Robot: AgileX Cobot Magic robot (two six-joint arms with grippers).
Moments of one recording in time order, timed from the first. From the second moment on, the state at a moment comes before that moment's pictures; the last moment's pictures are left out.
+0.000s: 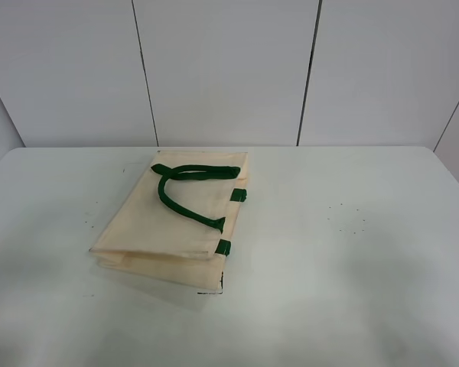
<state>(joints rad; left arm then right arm) -0.05 0.20 -0.49 0.02 1.04 0.02 0.03 0.00 -0.49 0.01 1.03 -0.01</state>
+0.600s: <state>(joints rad) -0.02 0.00 -0.49 0.01 1.05 0.02 0.03 0.00 -0.49 0.01 1.03 -0.01</state>
